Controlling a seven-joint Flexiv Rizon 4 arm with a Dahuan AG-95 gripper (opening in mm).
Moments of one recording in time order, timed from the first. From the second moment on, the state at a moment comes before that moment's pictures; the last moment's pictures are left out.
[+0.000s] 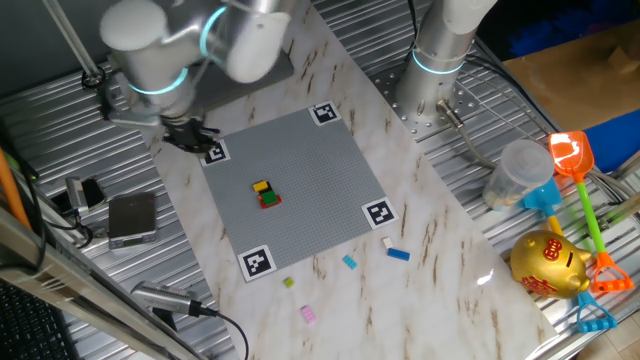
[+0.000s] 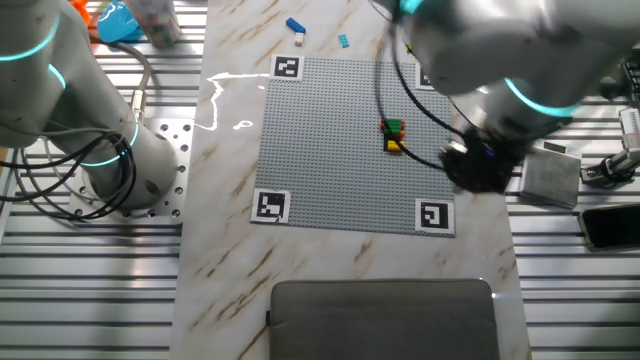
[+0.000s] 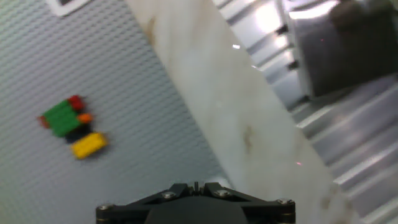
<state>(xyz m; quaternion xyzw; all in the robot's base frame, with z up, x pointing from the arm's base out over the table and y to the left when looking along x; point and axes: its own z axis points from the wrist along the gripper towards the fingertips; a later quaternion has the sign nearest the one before) 0.625 -0.078 0.061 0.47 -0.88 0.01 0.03</state>
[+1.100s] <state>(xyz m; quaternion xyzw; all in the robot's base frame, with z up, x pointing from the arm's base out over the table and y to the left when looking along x) 0.627 -0.089 0.054 0.49 -0.87 -0.01 0.03</state>
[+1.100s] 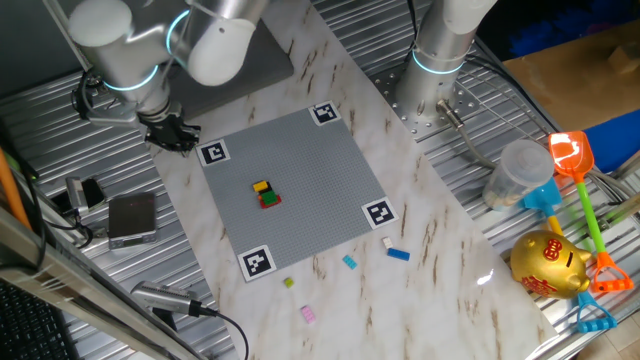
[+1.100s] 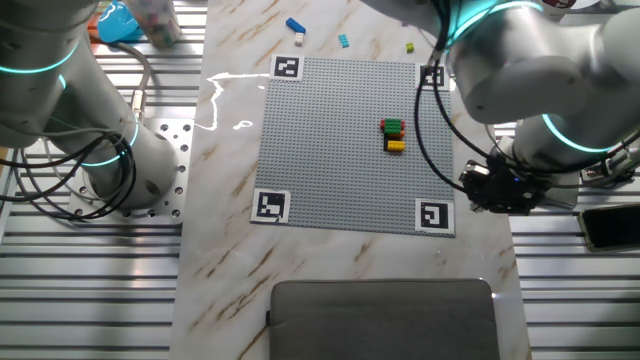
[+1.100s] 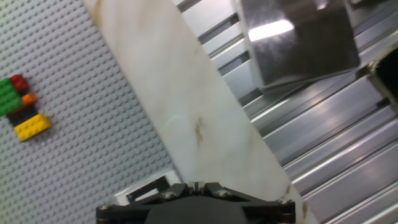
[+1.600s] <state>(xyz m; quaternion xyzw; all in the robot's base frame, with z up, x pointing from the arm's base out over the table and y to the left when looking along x) 0.629 -0.088 0.052 0.49 -0.87 -0.01 0.04</state>
